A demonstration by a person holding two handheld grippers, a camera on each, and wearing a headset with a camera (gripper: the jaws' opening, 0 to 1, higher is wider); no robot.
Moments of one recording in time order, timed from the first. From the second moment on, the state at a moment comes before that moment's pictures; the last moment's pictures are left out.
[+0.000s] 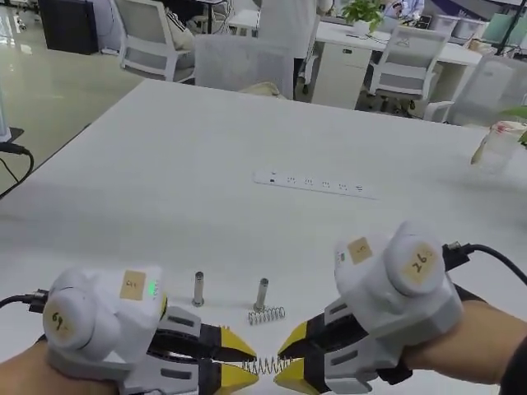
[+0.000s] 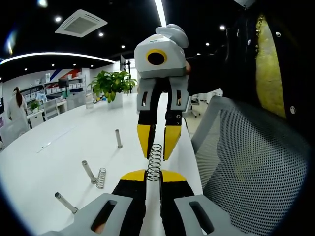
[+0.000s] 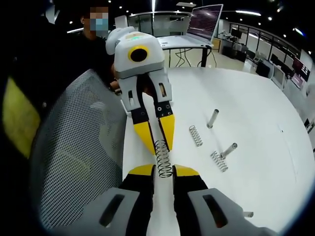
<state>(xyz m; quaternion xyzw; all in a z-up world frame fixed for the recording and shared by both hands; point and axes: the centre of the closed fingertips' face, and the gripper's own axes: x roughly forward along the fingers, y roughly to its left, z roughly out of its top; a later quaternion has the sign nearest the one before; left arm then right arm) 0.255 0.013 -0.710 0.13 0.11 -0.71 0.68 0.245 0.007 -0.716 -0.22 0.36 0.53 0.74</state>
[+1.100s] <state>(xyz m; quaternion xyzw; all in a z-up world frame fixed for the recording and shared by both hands) 0.257 0.013 -0.710 0.13 0.11 -0.71 0.68 0.250 0.023 -0.698 -0.24 0.34 0.54 0.73</state>
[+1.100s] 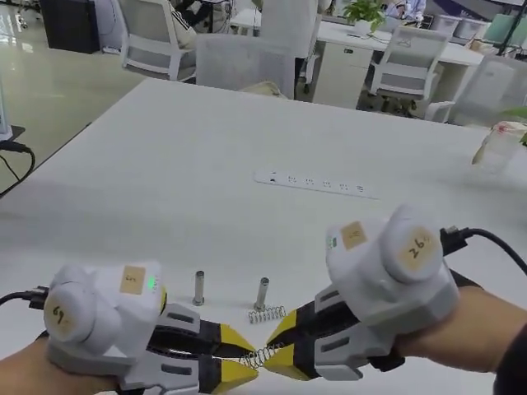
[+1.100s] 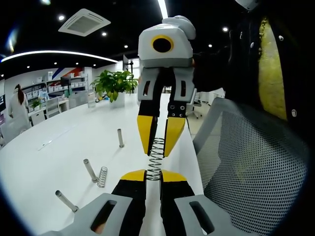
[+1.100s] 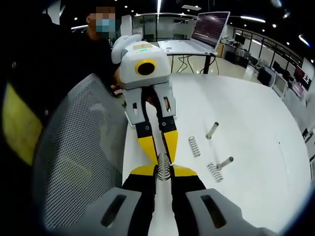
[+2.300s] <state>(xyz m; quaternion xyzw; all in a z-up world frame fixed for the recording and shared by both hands) 0.262 0.012 -0.701 0.09 0.11 -0.70 0.70 0.257 0.028 -0.694 -0.23 0.34 0.54 0.74</state>
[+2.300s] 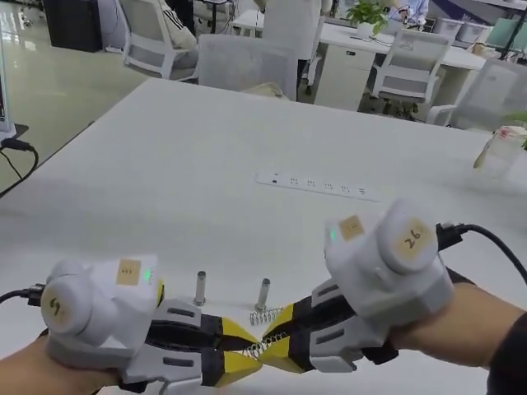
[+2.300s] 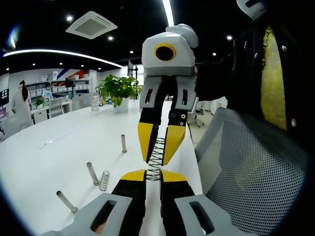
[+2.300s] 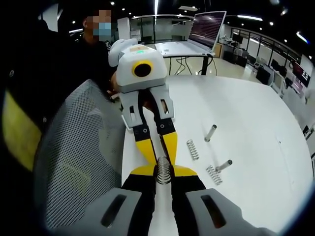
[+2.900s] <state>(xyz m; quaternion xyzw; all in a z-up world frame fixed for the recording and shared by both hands) 0.261 0.009 -0.702 0.09 0.11 -0.70 0.70 0.256 0.029 -0.695 -0.29 0.39 0.54 0.69</state>
